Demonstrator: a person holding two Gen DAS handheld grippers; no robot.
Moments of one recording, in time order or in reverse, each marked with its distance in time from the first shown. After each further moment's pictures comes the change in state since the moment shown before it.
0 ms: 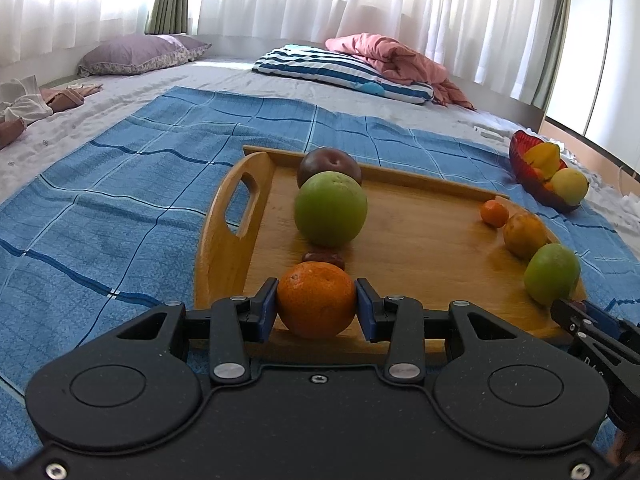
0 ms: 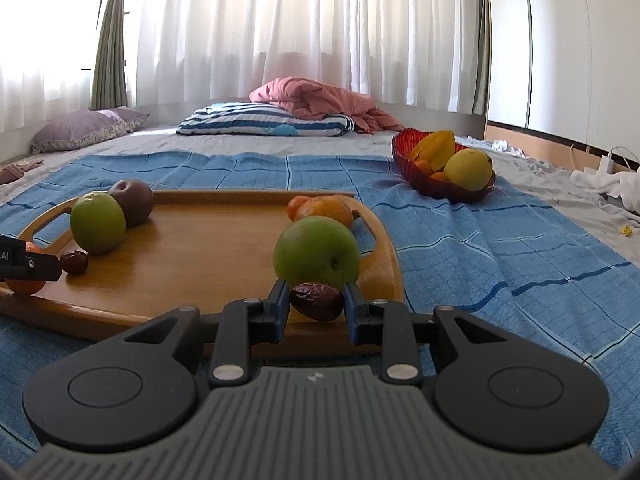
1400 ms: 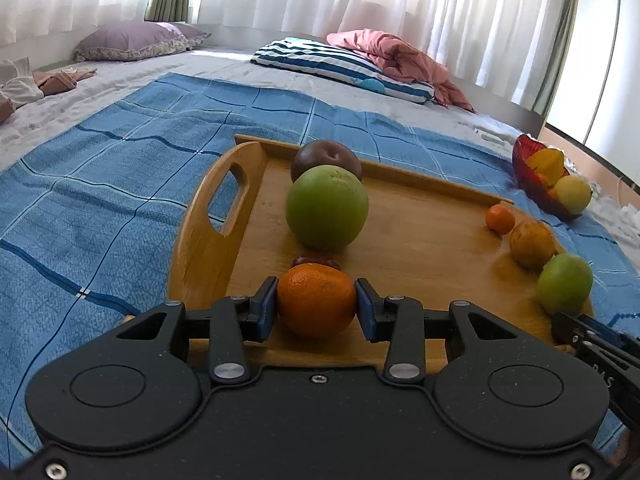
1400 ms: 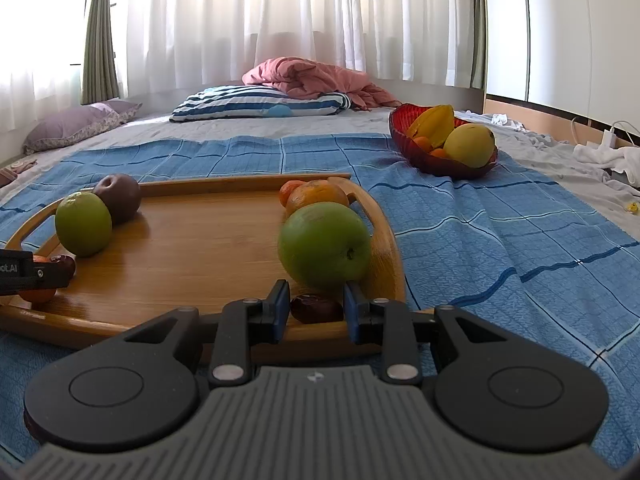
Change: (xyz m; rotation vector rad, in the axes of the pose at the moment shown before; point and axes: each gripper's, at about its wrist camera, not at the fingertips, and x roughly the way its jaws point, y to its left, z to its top) left arm 0.029 0.000 0.001 -0.032 0.009 -0.018; right arm 0.019 -0.008 0.005 0.042 0.065 0.005
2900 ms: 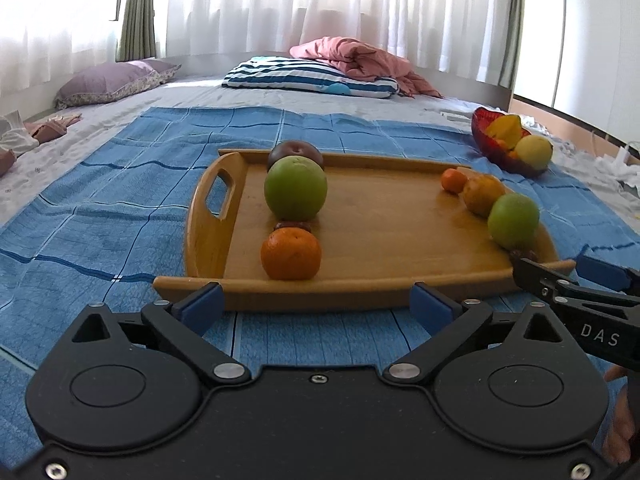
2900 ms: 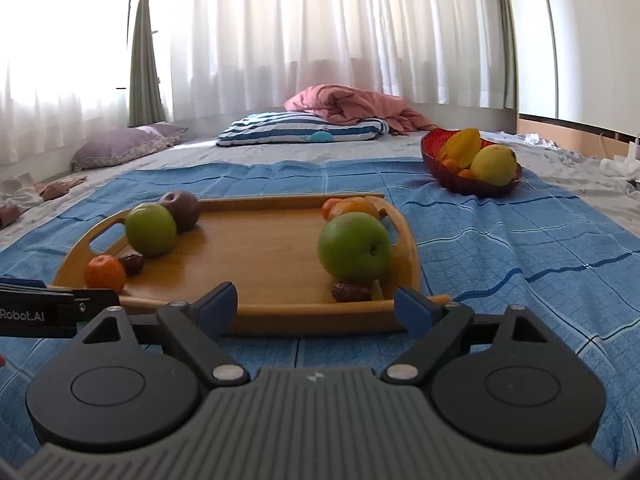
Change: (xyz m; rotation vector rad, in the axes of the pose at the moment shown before) left arm -0.073 -0.019 -0.034 0.166 -0.035 -0.025; right arm -0.055 -0.005 -0.014 -0.013 -0.081 0.145
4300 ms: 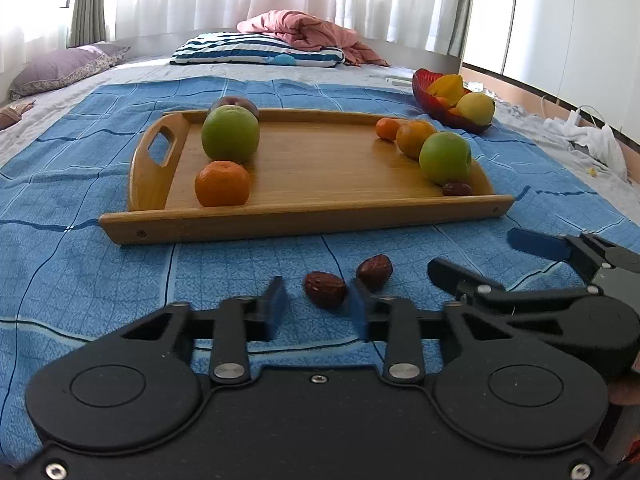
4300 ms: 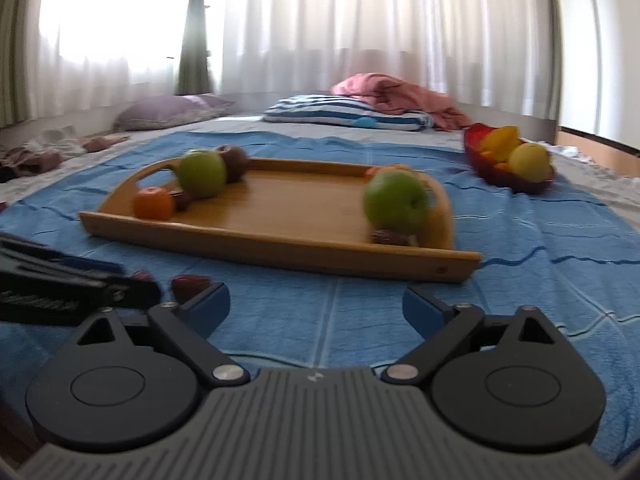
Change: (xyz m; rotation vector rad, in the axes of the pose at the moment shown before) left arm -0.019 -0.021 -0.035 0.056 0.082 -0.147; right arm -0.018 0.009 -0.034 -0.123 0.038 0.116
